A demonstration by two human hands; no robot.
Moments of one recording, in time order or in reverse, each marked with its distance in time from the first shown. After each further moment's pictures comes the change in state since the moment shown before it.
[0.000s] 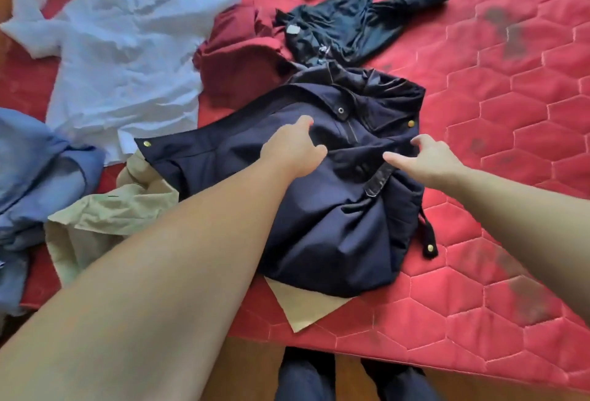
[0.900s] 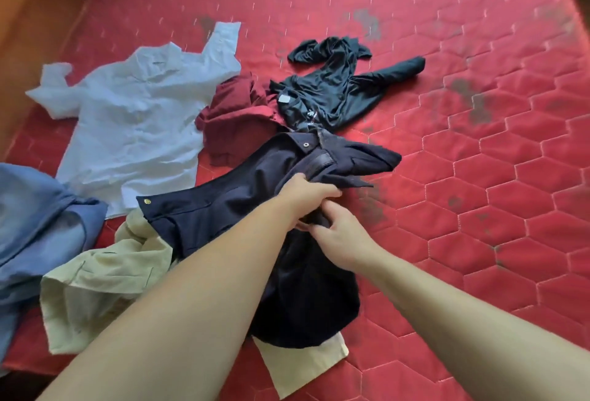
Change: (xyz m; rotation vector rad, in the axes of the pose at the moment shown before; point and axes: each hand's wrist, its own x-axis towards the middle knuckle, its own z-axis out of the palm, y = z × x) left_hand 0.001 0.058 -0.027 -0.808 -0.227 -0.287; right_hand -0.074 -0.080 0.023 0.405 -0.173 -0.536
